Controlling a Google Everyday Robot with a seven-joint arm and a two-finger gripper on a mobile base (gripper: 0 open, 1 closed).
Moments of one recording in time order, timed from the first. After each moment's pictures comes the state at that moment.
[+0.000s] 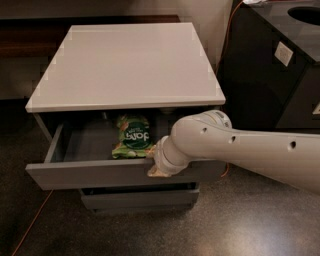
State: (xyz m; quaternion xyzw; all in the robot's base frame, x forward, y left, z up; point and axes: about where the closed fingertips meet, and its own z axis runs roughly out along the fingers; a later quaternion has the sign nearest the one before) arm 0.514 0.002 0.677 -0.71 0.65 0.04 0.26
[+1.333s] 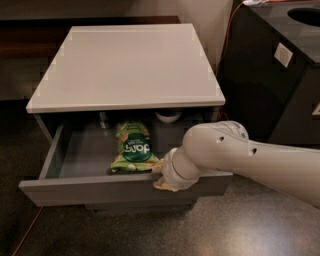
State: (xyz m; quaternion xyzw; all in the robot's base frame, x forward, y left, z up) arm 0.461 -0.017 0.681 -0.72 0.65 0.06 0.23
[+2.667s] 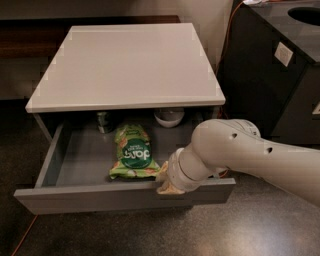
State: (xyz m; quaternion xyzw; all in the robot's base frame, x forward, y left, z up) arm 0.443 -0.027 0.696 -0.71 0.66 0.08 0.23
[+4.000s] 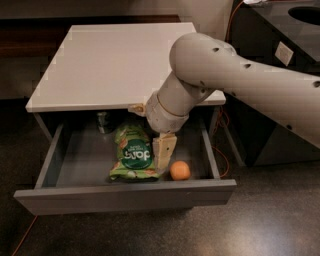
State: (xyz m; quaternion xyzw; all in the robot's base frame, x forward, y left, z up) arm 0.506 0.021 0.804 -0.82 0.52 0.10 0.23
